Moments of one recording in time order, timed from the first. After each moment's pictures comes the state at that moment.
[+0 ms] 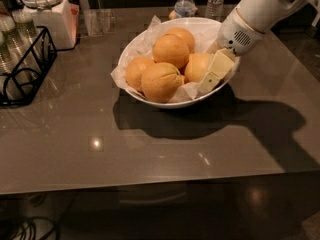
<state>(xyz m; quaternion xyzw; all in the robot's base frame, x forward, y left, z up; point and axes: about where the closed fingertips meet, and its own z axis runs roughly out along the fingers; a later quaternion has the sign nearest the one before) 0.580 -0.129 0.902 -0.57 0.79 0.16 0.19</state>
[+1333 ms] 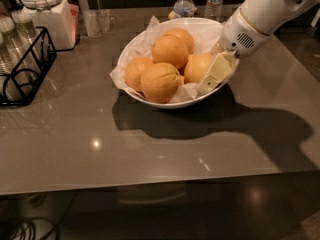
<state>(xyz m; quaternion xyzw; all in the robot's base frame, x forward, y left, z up) 0.565 -0.128 0.910 -0.57 0.79 0.15 0.20</state>
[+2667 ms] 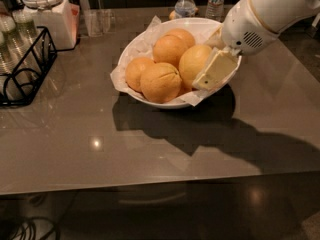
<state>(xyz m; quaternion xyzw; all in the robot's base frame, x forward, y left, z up) 0.533 -0.107 0.957 -0.60 0.74 0.11 0.29</state>
